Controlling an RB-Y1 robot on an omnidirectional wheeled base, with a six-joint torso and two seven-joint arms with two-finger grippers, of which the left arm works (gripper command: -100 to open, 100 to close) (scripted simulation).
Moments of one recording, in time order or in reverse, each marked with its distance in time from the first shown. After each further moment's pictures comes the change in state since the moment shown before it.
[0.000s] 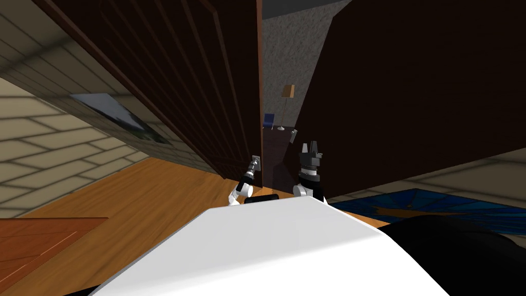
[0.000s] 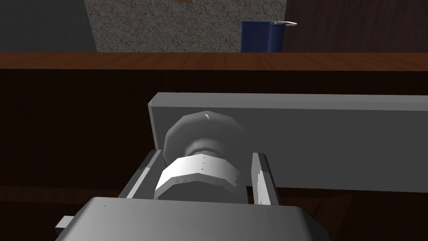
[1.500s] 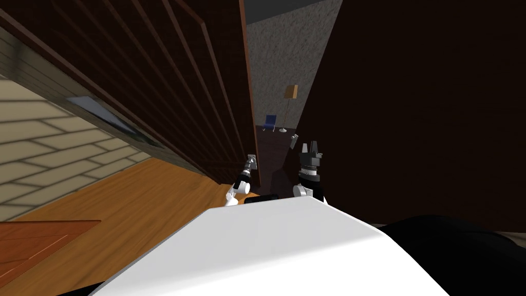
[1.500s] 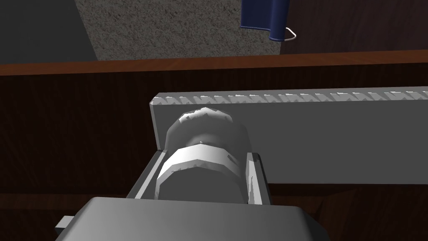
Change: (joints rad) arm -0.032 -0.002 0.099 0.043 0.000 0.007 -0.009
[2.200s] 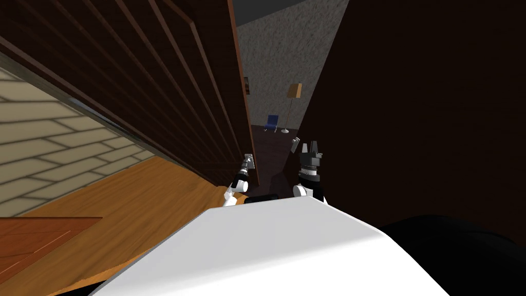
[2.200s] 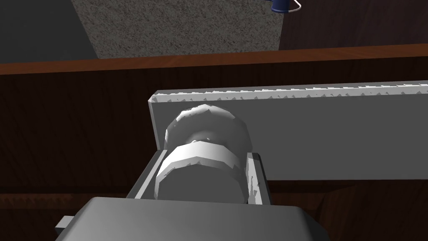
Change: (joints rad) arm -0.009 -0.012 0.079 0.011 -0.002 0.005 -0.012
